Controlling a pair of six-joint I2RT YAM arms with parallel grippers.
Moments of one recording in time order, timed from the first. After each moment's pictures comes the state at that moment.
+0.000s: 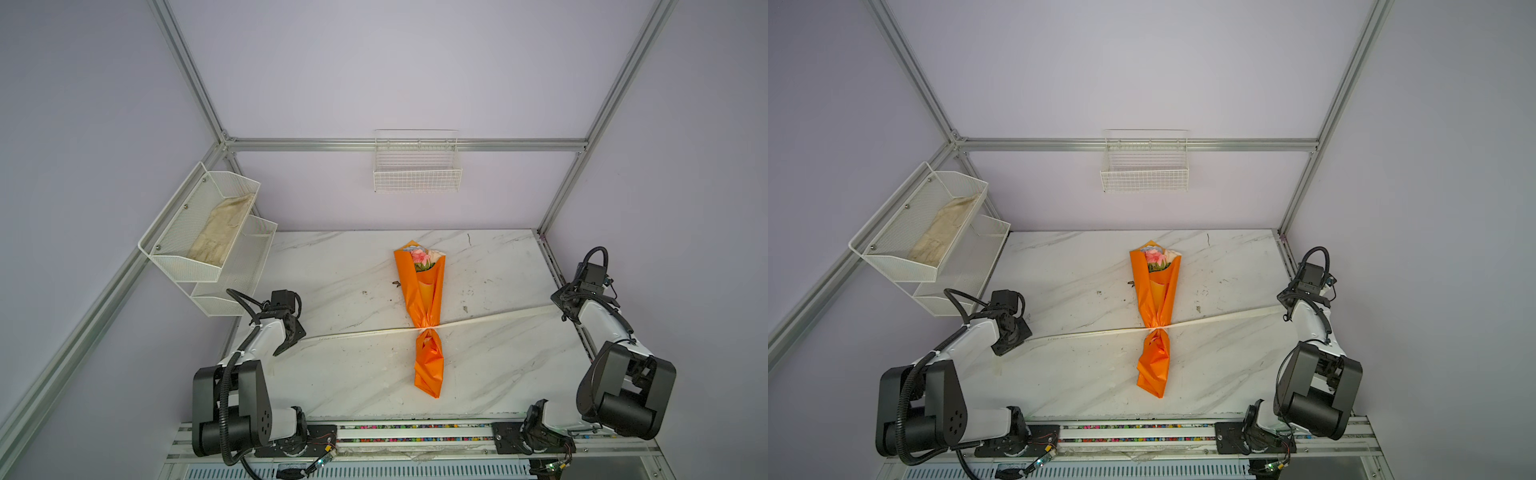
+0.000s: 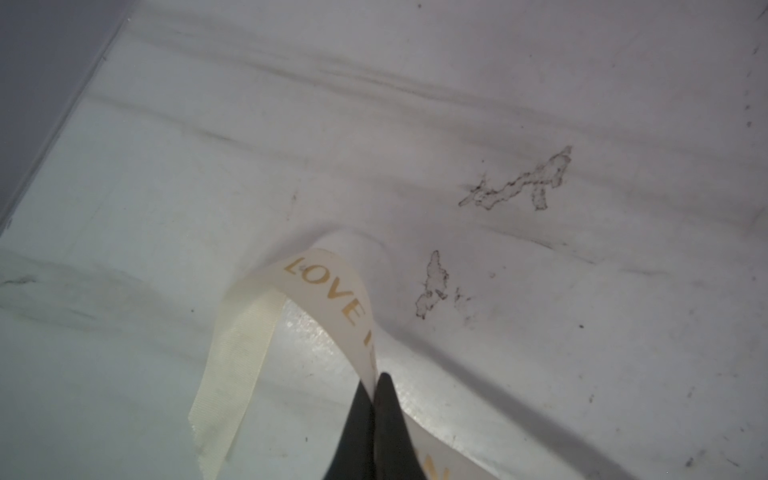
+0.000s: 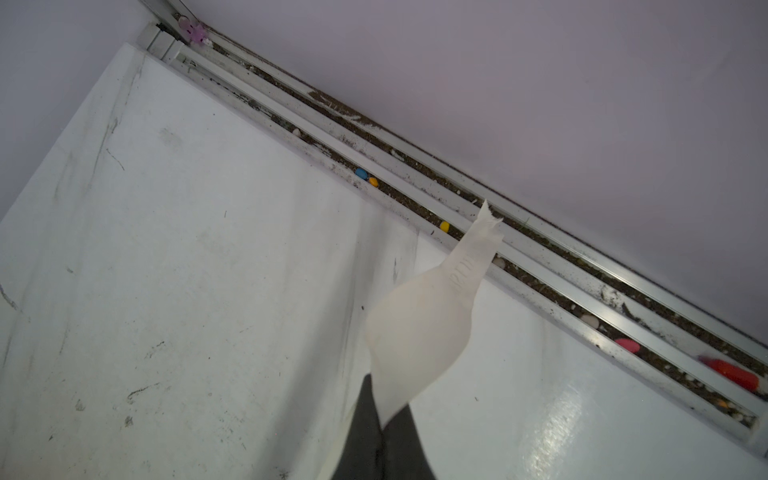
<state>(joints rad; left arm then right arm) 0.15 1.35 0.72 -0.62 -0.29 -0.52 -0.40 1.42 0.95 -0.42 0.19 0.57</state>
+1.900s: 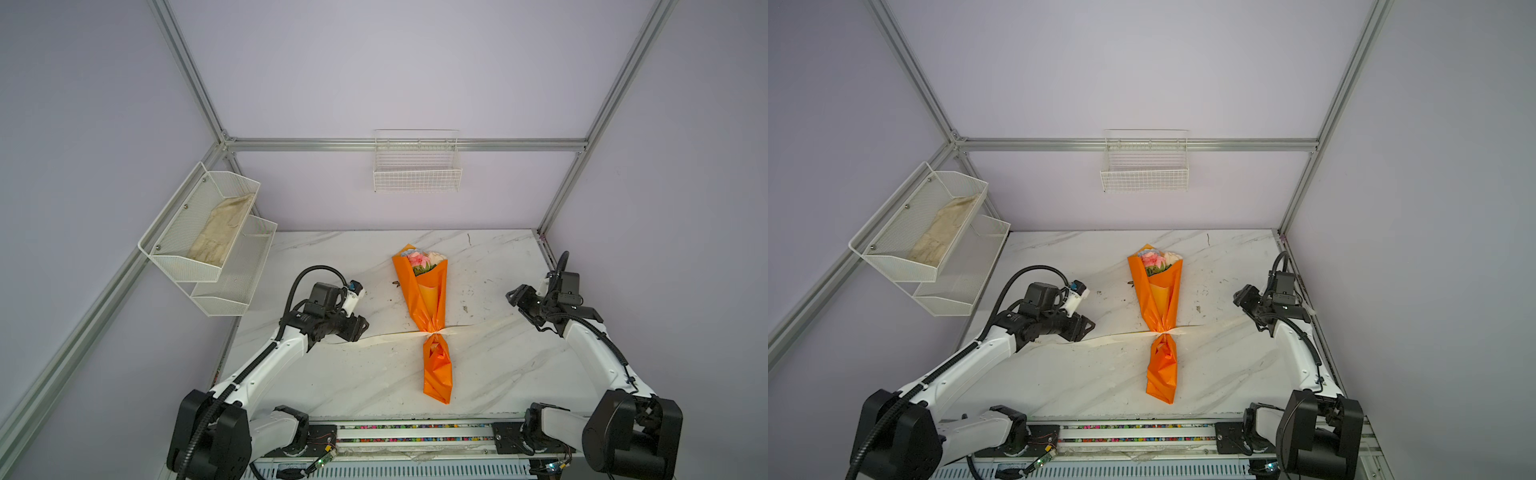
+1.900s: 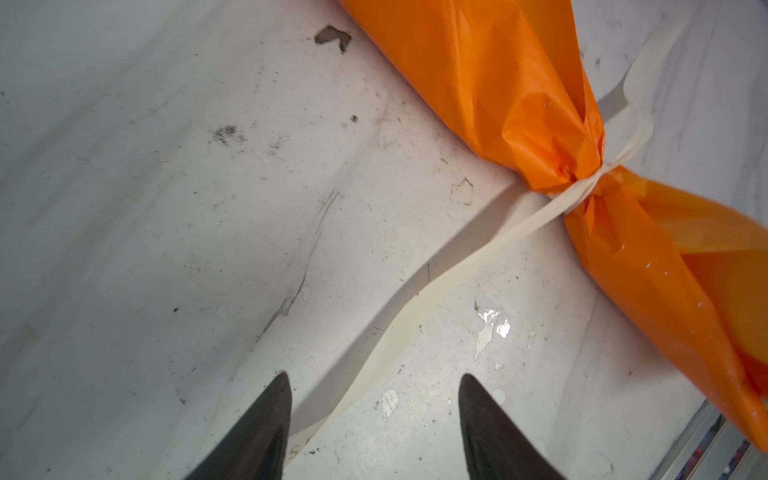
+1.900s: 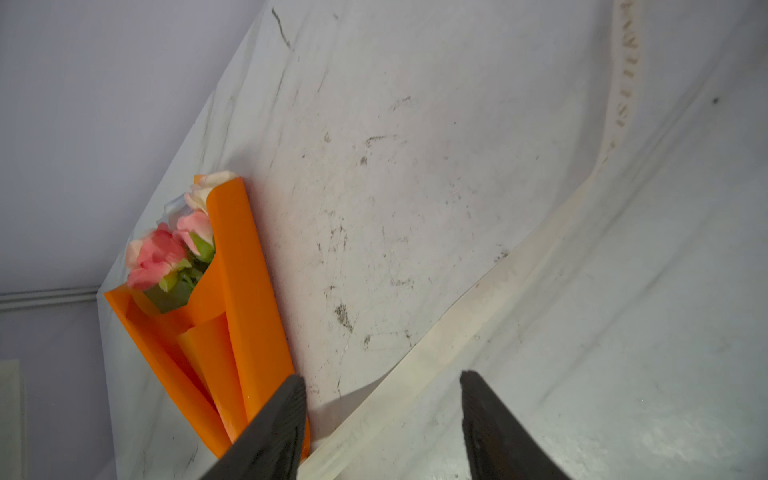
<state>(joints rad) -0.35 1.24 0.81 -0.54 0.24 0.18 -0.13 1.19 0.79 -0.46 -0.31 0.62</state>
